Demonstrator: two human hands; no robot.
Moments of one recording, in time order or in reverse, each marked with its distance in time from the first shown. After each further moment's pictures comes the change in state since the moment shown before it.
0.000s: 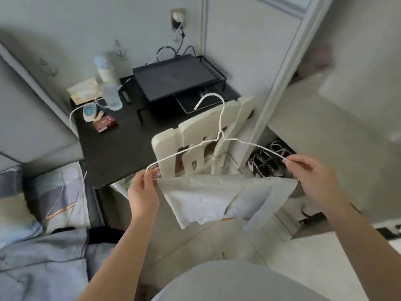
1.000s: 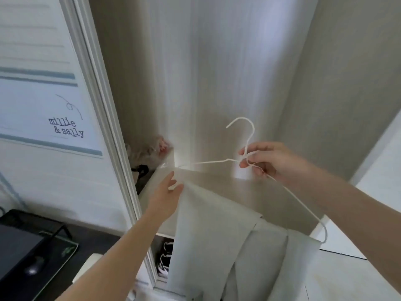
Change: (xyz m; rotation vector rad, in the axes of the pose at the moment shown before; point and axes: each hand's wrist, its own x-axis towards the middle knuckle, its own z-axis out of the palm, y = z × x) left_hand -0.017 0.292 0.495 0.134 -1.186 0.490; right_hand 0.156 -0.078 -0.307 0.350 0.331 0.170
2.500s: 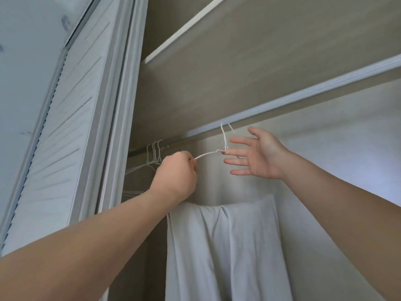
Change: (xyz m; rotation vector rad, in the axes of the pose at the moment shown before) left_hand 0.195 0.525 -0.189 0.682 0.873 0.735; right_hand 0.375 -0.486 0.013 0.285 -0.437 -0.596
